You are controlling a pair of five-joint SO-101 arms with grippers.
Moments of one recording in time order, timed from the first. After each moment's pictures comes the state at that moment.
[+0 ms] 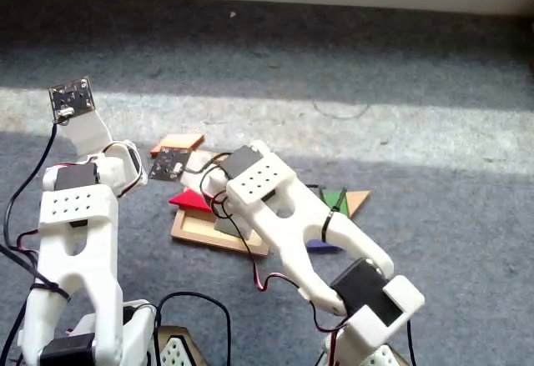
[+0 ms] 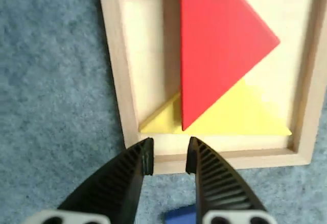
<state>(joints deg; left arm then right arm) -17.3 -28.5 46.6 50.7 16.7 -47.1 5.3 13.4 71.6 35.6</state>
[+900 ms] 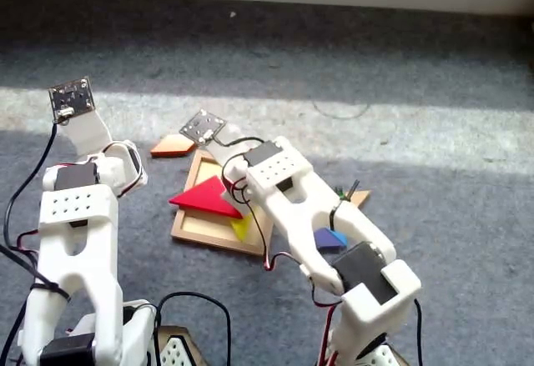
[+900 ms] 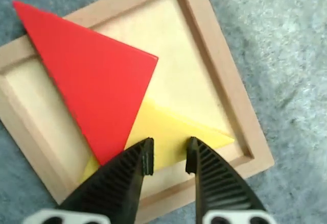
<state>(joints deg) -17.3 -28.5 46.6 50.7 16.7 -39.8 10.9 17.2 53.4 24.0</state>
